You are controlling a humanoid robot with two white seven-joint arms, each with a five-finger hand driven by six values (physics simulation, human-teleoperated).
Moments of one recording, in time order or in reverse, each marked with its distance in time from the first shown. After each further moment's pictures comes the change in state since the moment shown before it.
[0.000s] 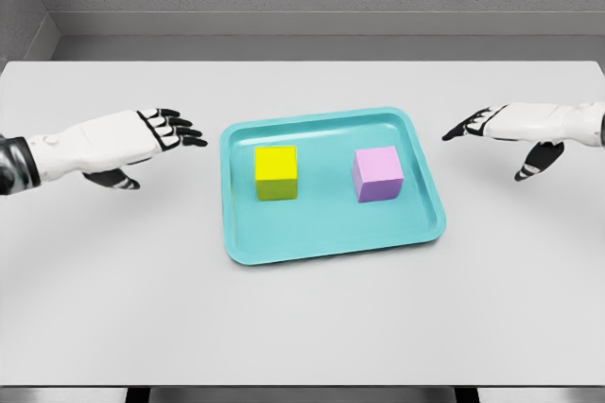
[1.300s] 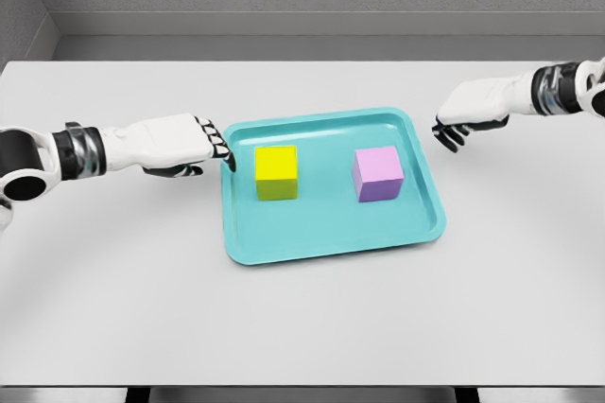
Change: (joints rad) left arm -0.129 -0.167 -0.129 0.104 -0.121 -0.001 -0.068; right arm -0.172 0.199 0.097 0.072 0.233 0.000 0.081
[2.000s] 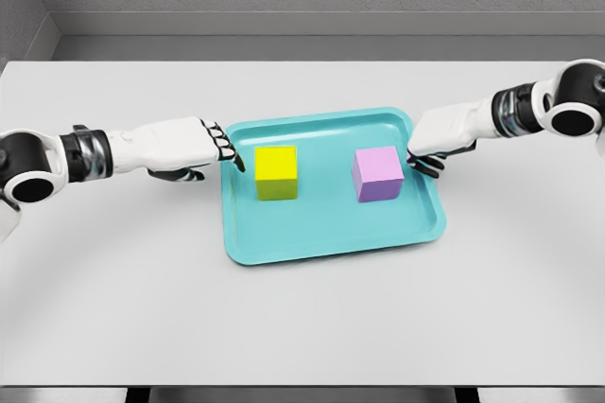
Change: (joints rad) left arm 0.003 -0.018 -0.005 0.007 -0.008 0.000 0.000; right arm -0.026 0.025 0.118 -0.097 0.034 0.000 0.000
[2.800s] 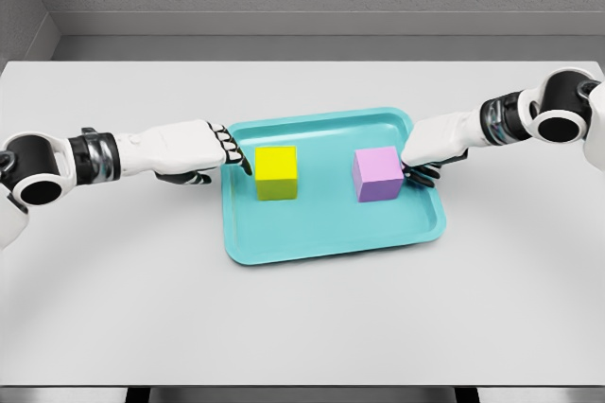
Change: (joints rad) left arm 0.006 -0.017 -0.003 -0.004 -0.006 0.000 0.000; right arm -0.005 0.026 0.042 0.011 0.002 0.000 0.000
